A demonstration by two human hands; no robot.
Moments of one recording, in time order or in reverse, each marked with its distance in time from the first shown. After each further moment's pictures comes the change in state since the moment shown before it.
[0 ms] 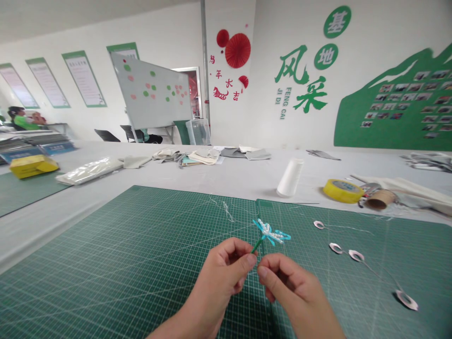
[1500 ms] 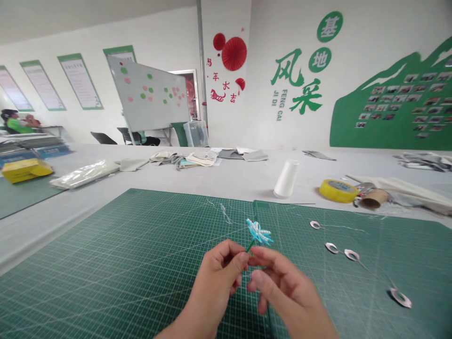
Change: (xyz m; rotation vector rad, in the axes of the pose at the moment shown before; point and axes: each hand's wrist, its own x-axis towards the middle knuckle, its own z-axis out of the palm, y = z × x) left_hand 0.005 -0.011 -0.004 0.216 0.076 0.071; right_hand -0.001 -0.002 0.008 0.332 0.051 0.008
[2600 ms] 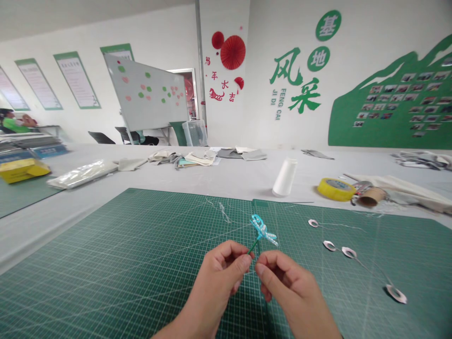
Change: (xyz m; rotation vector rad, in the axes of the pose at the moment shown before) left_hand -0.004 0.004 0.002 -0.120 -0.073 0.000; right_hand 0.003 0.002 -0.012 -0.309 -0.043 -0.029
